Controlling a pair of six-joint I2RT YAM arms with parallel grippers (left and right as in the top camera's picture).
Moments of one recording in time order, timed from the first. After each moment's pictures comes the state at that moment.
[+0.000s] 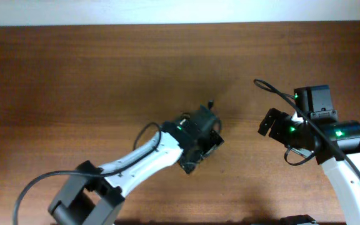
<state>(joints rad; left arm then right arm) -0.78 1.70 1.08 -0.63 0.18 -1.50 0.12 1.18 1.15 -1.15 -0.04 0.62</state>
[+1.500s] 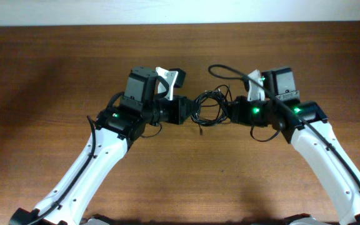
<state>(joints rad) -0.40 1.41 1.10 -0.42 0.62 -0.42 0.25 1.42 1.10 -0.70 -0.48 0.45</state>
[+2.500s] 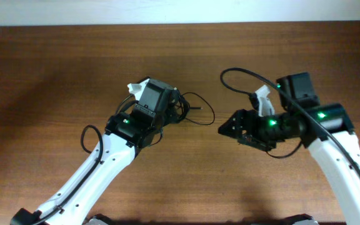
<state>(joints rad) -0.50 1.40 1.09 -0.63 -0.13 -0.91 0.22 1.32 1.23 -1.13 -0.72 0.49</state>
